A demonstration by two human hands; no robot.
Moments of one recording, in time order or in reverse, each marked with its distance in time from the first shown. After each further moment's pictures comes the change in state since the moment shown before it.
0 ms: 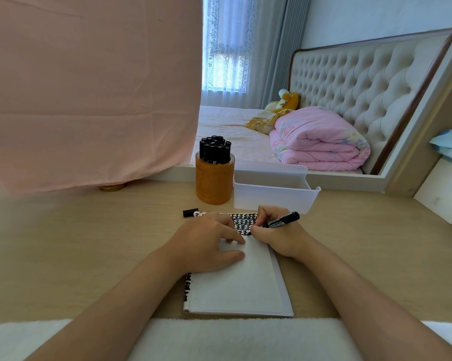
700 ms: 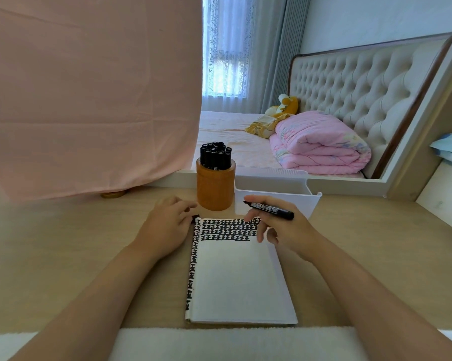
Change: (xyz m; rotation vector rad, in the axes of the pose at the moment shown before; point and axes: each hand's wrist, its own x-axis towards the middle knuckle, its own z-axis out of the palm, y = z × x) left_hand -0.010 -0.071 -0.007 -0.073 0.283 -0.440; right_hand 0.002 -0.020 -0.011 0.333 -0.020 0.032
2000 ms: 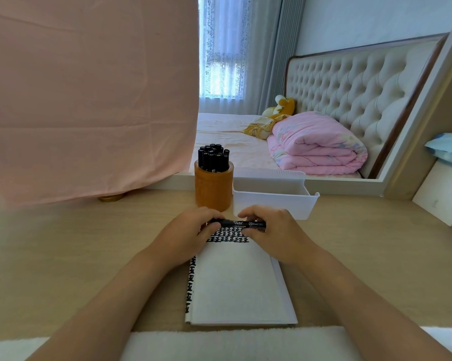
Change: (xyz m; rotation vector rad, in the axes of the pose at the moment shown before) left_hand -0.006 0.039 0.001 -0.165 -0.141 0.284; right_hand 0.001 0.009 0.011 -0.705 0.068 -0.255
